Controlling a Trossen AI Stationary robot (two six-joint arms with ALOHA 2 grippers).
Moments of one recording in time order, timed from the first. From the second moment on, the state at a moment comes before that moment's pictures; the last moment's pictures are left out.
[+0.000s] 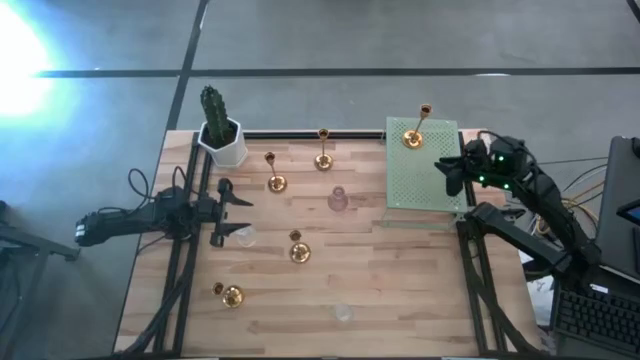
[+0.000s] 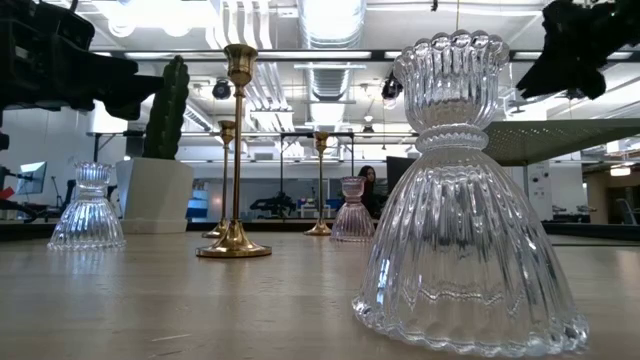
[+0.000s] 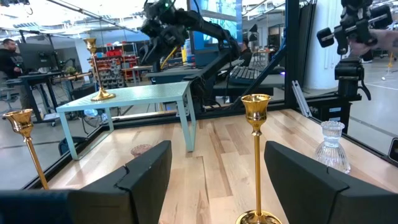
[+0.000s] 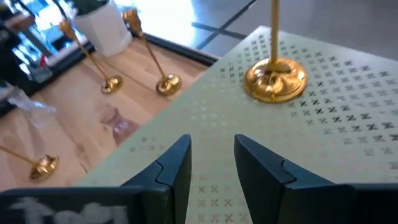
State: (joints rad) left arm 0.12 0.02 0.01 0.04 0.19 0.10; right arm -0.88 0.39 0.69 -0.81 -0.23 0.21
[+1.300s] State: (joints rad) left arm 0.12 0.02 0.01 0.04 0.19 0.10; right arm -0.88 0.74 0.50 -0.05 0.01 0.14
